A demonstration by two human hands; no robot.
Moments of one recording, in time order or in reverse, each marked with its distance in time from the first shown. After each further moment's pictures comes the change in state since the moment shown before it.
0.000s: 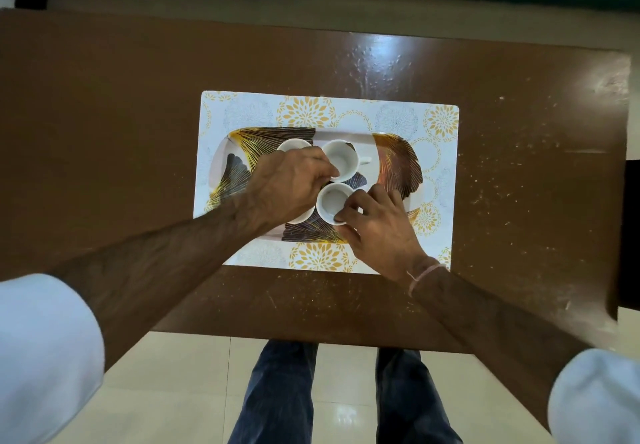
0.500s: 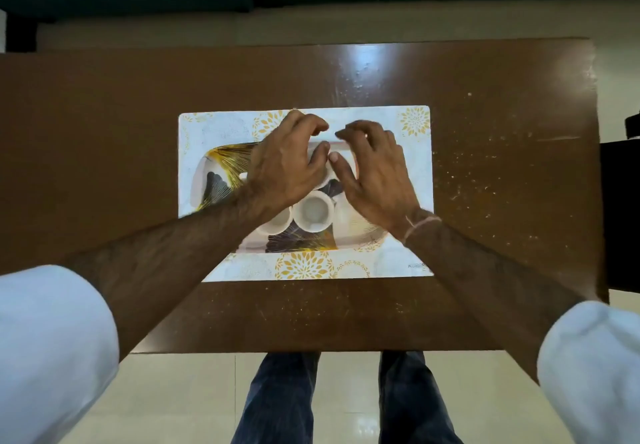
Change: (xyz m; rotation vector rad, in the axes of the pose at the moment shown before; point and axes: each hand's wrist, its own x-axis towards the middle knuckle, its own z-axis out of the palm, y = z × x) left_hand 0.041 0.031 -0.005 -0.176 0.236 -0.173; right_hand 0.045 0.037 -0.037 0.305 0.245 0.308
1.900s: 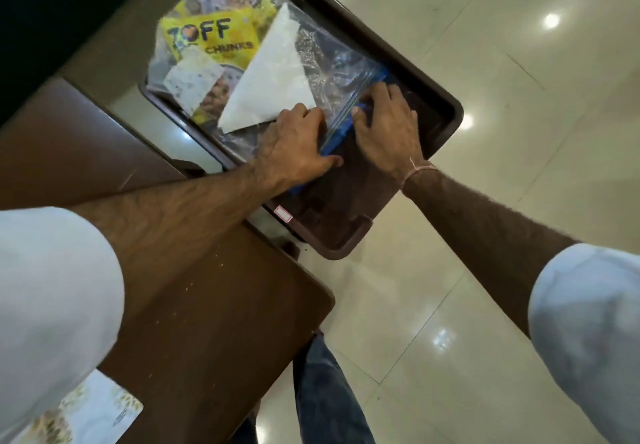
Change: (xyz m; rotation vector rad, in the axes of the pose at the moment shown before) left_hand 0.072 0.520 0.395 0.266 -0.700 0.709; right_hand -0.267 0.495 -0.271 -0.049 0.408 0.987
